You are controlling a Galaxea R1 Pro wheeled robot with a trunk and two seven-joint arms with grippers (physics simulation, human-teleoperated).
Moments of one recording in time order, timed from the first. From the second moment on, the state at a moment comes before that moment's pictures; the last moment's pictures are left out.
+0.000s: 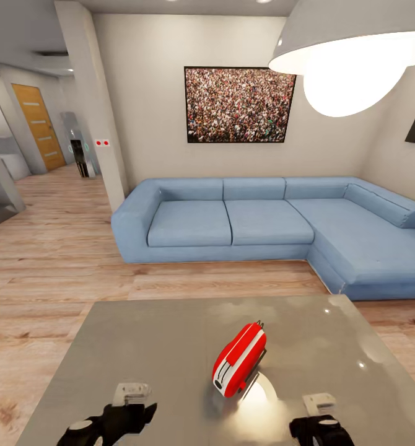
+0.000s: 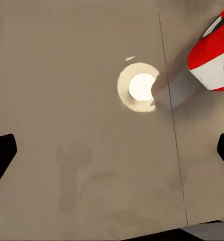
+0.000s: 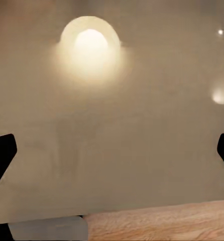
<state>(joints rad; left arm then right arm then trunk) -0.03 -0.01 0.00 -1.35 0.05 0.64 -0.16 -0.19 -0.05 -0.01 -0.93 0.10 0.55 -0.06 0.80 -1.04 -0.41</state>
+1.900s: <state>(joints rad) -0.19 -0.05 -0.11 -1.33 0.05 0.68 -0.16 -0.30 -0.13 0.00 -1.20 0.10 0.58 -0.04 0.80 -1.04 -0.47</state>
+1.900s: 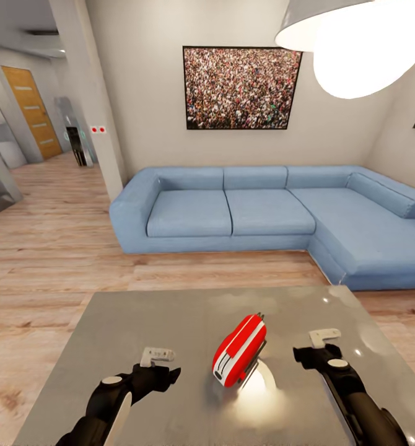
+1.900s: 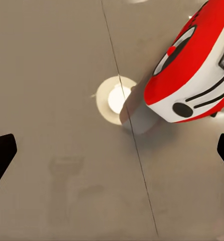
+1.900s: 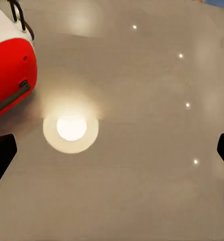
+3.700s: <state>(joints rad) -0.19 -0.05 -0.11 -1.31 0.04 0.66 -0.27 -0.30 -0.23 -0.03 -1.22 0.09 0.59 0.32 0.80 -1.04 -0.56</state>
